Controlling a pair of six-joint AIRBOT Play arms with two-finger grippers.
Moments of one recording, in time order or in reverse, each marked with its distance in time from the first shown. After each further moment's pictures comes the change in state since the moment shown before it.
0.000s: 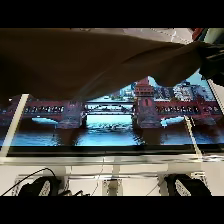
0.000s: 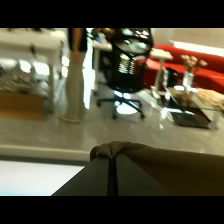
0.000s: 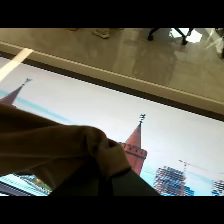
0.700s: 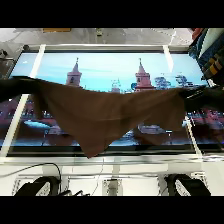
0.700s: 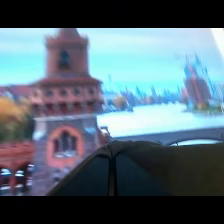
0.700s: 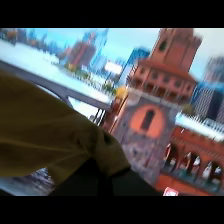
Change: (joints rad) left arm -0.137 -0.328 -0.105 0.072 -0.360 0.026; right arm 0.000 0.056 -0.272 -0.040 0.296 0.041
